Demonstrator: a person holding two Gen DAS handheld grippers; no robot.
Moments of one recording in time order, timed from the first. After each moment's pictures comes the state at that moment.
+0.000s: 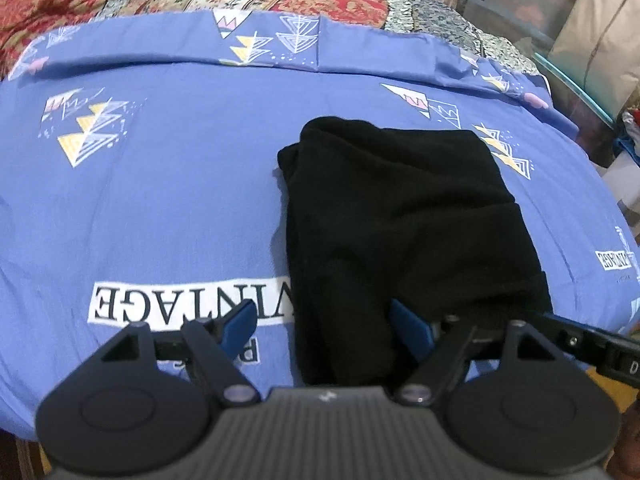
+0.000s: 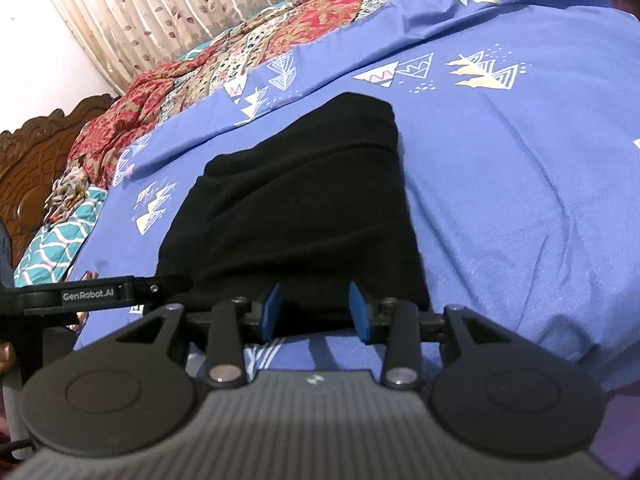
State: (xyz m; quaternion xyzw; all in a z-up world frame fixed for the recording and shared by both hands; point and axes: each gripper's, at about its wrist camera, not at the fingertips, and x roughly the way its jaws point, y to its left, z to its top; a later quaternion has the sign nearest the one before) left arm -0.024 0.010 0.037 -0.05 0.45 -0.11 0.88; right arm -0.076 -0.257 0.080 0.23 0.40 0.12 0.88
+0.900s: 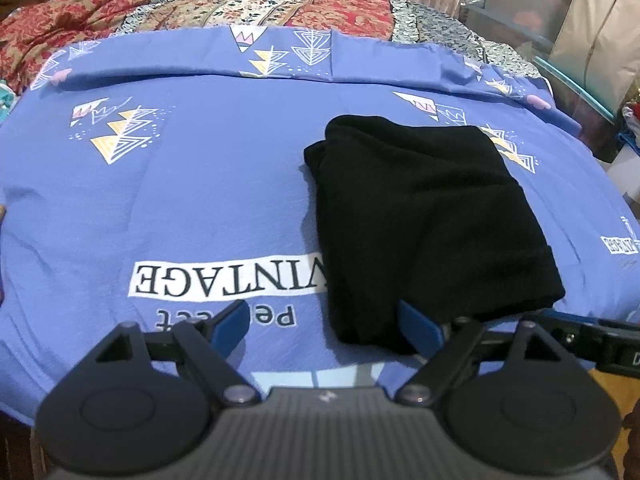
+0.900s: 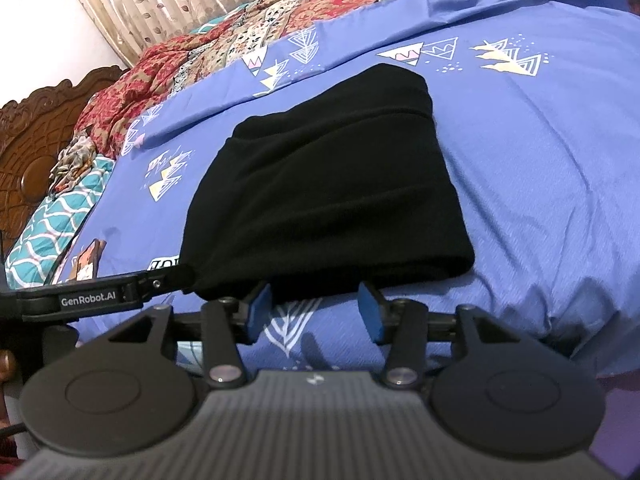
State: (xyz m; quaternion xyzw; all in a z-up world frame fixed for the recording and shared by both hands) left arm -0.062 0.022 0.040 -0.03 0.42 -0.10 0.90; right arm -0.086 -0.232 0.083 0.21 0.43 0.13 0.87
